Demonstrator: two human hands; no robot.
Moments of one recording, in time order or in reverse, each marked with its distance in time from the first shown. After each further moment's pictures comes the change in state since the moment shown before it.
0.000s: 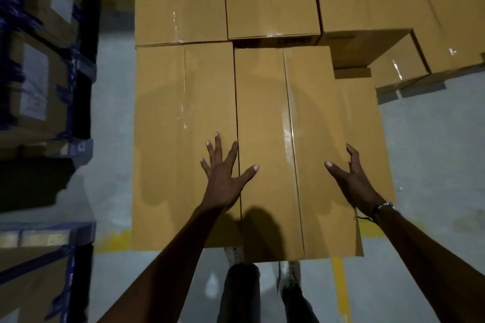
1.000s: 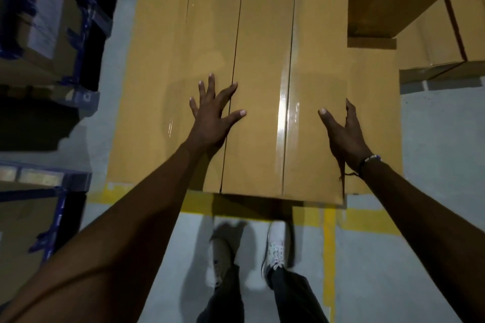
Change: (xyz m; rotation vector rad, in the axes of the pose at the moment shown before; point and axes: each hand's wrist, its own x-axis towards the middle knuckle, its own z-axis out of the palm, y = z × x) left_hand 0.010 -0.023 0.023 0.042 0.180 0.065; right_hand 0.035 0.033 0.011 -0.103 0.078 -0.208
